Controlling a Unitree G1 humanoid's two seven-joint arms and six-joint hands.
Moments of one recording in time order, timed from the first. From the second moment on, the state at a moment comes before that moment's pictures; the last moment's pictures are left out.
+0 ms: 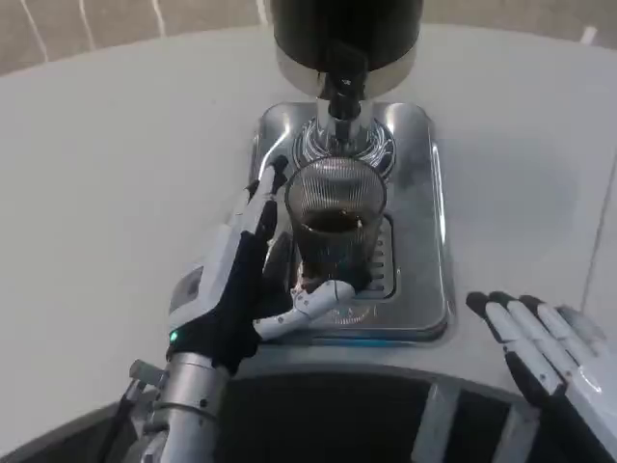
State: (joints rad) left arm -0.43 0.21 -0.17 0.42 0.52 -0.34 0.31; right arm 0.48 -0.40 -0.09 -0.74 -0.83 -0.18 0.12
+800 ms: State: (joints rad) left arm -0.57 0.17 -0.20 0.61 0.52 -0.37 0.36; right arm 0.61 -0.26 -0.05 -0.84 -0.89 -0.17 0.14
